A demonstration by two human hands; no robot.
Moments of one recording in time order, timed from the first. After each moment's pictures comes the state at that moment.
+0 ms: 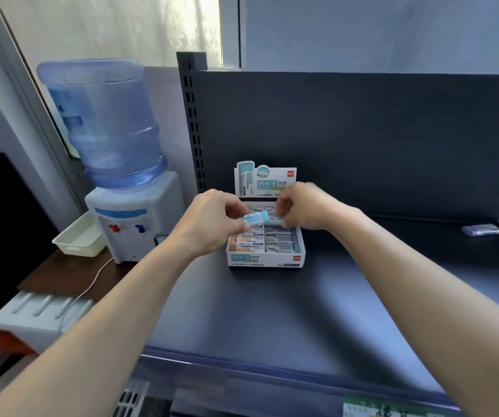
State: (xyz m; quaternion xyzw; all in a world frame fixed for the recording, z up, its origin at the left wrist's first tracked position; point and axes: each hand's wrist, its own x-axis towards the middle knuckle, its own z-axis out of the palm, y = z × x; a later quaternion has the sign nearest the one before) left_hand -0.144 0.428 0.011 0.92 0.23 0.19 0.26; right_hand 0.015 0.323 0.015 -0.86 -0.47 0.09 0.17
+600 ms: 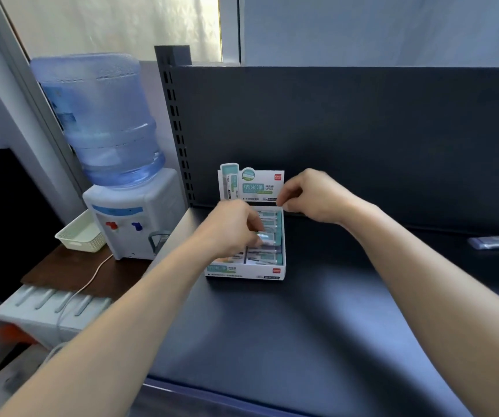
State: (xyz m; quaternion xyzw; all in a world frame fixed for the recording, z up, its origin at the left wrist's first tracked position) left_hand -0.086 0.406 0.002 0.93 0.26 0.09 0.23; right_hand 0.056 0.308 0.028 -0.83 -0.48 0.09 0.27
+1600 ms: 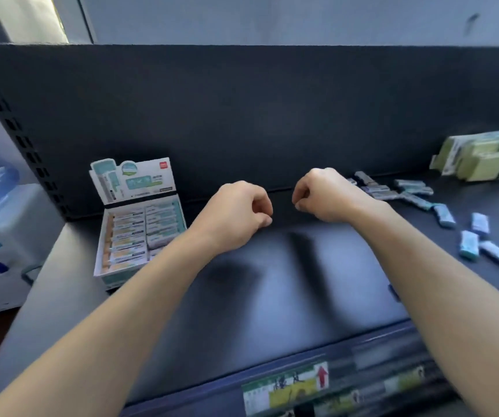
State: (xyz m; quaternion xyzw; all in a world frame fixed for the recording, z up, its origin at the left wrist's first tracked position) left_hand -0.036 0.301 0.014 0.95 0.00 0.11 0.28; right_hand 0.062 0.153 0.020 -0.95 -0.26 0.01 0.15
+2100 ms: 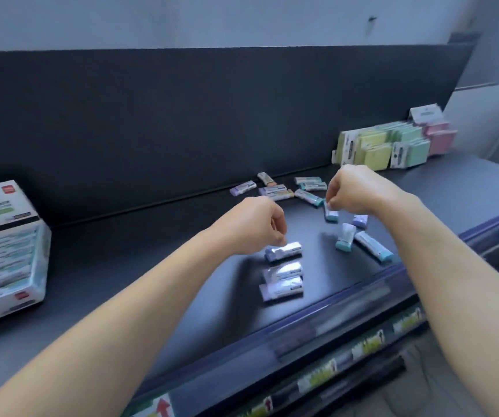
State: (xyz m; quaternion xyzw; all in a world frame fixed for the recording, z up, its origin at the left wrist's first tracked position) left_hand 0.051 0.120 0.006 0.96 -0.12 -0.03 0.25; right_hand 0.121 -0.060 0.028 -0.99 -0.08 0.01 0.12
